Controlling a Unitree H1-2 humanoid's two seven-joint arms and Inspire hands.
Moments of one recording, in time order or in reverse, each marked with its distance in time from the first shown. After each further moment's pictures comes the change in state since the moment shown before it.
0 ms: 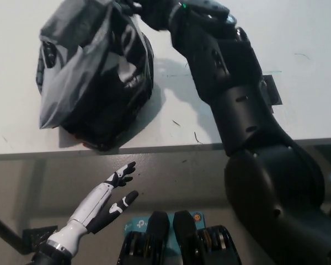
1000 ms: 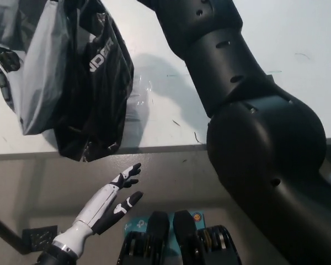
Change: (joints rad) left_arm 0.000 -0.017 -0.013 0.002 0.004 0.005 0.000; right_arm -0.260 0.015 -0.154 0.206 0.234 0.002 -0.103
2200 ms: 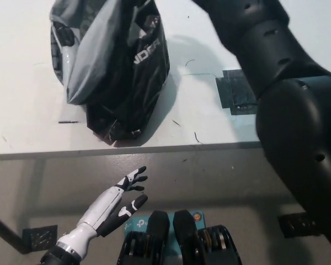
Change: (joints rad) left_arm -0.001 0.000 -0.023 0.000 0.024 0.000 -0.001; right_arm 0.044 -0.177 0.092 0.181 -0.020 -0.179 0.027
